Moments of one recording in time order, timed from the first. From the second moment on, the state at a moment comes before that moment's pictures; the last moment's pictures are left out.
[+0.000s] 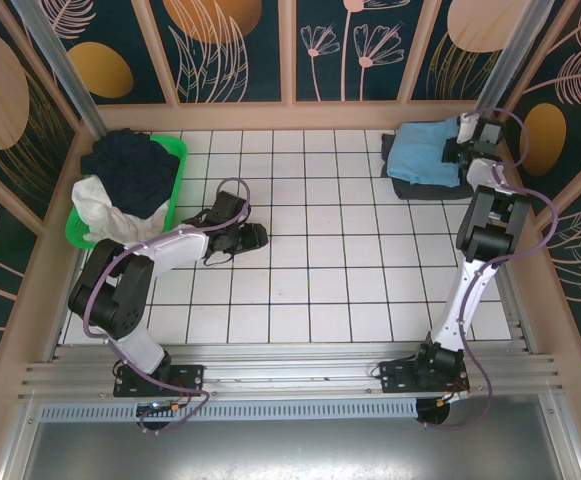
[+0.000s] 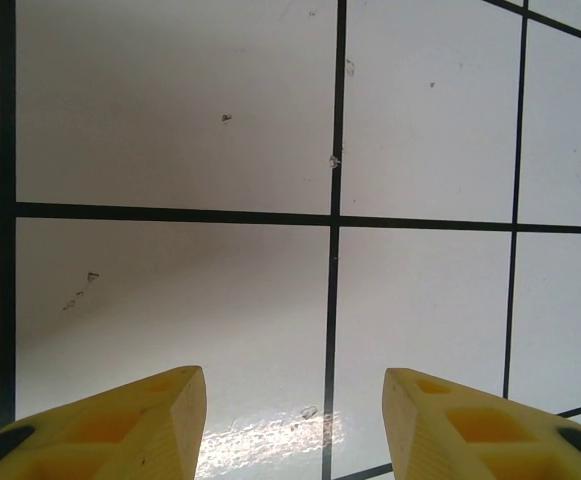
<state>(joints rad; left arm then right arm) -0.49 1.68 0.95 -0.24 0.17 -0.68 -0.28 2.31 1.87 -0.14 -0.24 -0.16</state>
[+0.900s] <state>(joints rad) -0.48 1.69 0.95 -0.26 0.15 -0.66 -0.25 2.04 1.62 -0.05 -0.42 0.00</state>
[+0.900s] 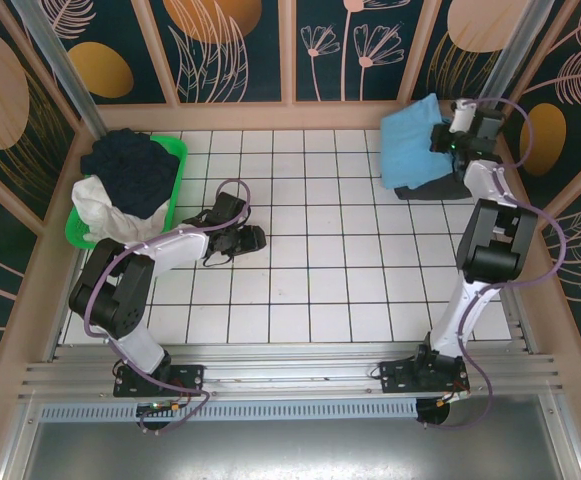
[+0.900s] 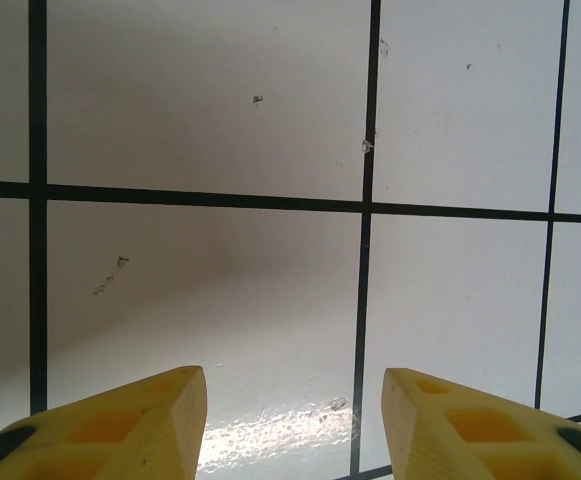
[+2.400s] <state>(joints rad) -0.48 1.65 0.91 -0.27 0.15 -0.65 0.04 2.06 1.47 0.03 0.08 -0.12</state>
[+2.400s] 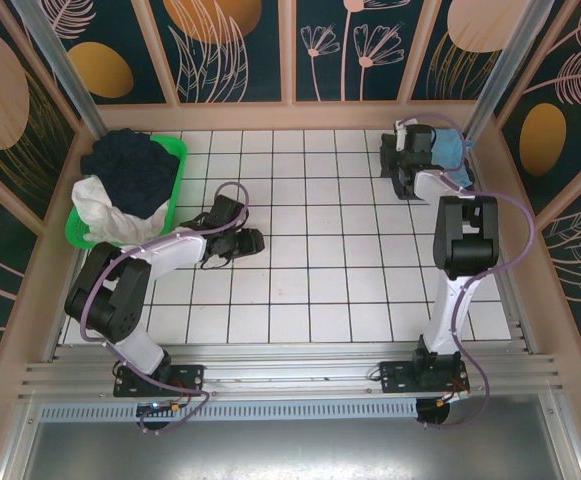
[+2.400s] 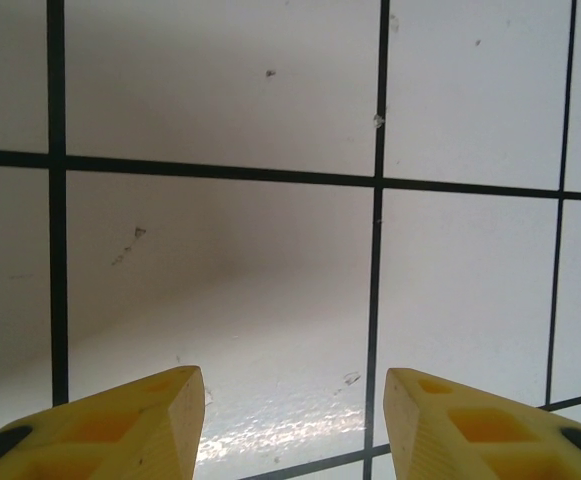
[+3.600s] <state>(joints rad) -0.48 1.65 0.88 -0.24 0.16 -0.64 0.02 1.93 1.32 -0.14 0.28 -0.35</state>
